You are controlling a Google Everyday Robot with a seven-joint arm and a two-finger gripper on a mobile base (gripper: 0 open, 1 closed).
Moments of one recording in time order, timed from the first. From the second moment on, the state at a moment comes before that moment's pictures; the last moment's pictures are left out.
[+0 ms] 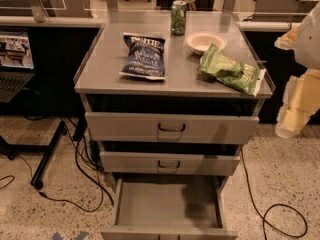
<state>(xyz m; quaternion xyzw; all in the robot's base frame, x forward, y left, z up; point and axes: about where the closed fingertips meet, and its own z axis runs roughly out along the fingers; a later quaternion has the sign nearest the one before) 0.438 -0.216 0.979 -0.60 0.78 -0.04 0.16</state>
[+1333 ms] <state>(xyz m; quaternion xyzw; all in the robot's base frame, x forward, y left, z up) 0.499 -0.174 0.952 -0.54 0.82 0.02 0.21</state>
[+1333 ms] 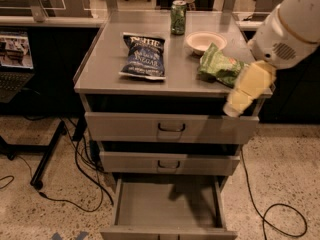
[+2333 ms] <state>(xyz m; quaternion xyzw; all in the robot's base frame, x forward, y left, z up) 0.521 -0.149 0.932 -0.49 0.83 0.13 0.24</state>
